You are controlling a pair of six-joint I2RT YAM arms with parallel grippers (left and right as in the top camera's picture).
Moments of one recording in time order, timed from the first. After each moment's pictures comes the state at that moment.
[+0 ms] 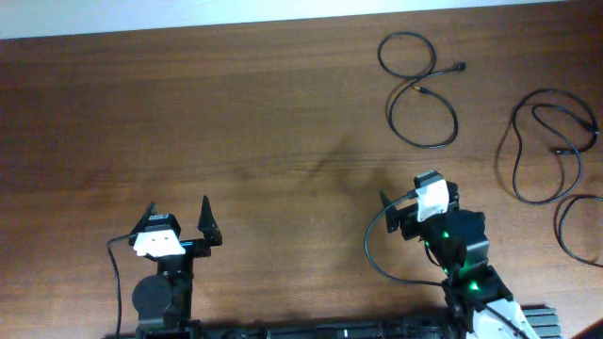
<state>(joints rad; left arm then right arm) 0.00 0.01 0.01 -0.08 -0.02 -0.12 0.21 0.74 0.06 0.31 -0.07 -0.08</state>
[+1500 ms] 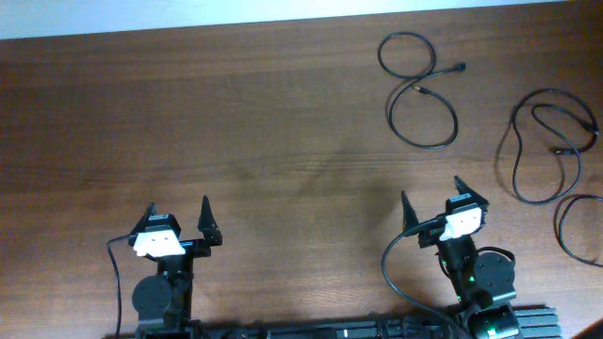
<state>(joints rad) 0.00 0.01 0.01 -0.08 -0.02 -0.12 0.16 0.01 0.01 -0.07 -0.01 -0.08</state>
